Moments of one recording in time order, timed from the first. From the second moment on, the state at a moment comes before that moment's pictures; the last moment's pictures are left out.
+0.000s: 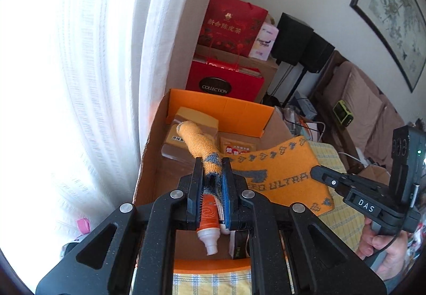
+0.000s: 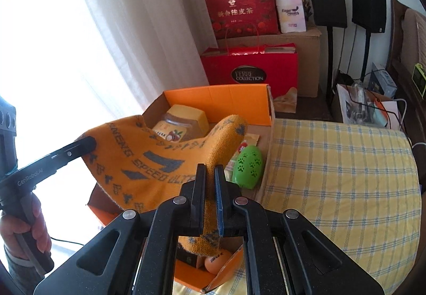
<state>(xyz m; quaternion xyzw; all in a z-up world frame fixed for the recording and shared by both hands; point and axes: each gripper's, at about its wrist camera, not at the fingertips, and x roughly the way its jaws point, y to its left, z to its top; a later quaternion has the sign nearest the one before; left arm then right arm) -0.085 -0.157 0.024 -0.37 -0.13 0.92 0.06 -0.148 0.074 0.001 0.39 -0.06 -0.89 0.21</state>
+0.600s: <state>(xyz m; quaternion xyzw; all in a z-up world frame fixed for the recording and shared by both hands) -0.077 -0.151 -0.045 -0.44 -0.08 0.89 0.03 -0.157 0.057 -0.046 0.43 0.01 -0.89 0.16</state>
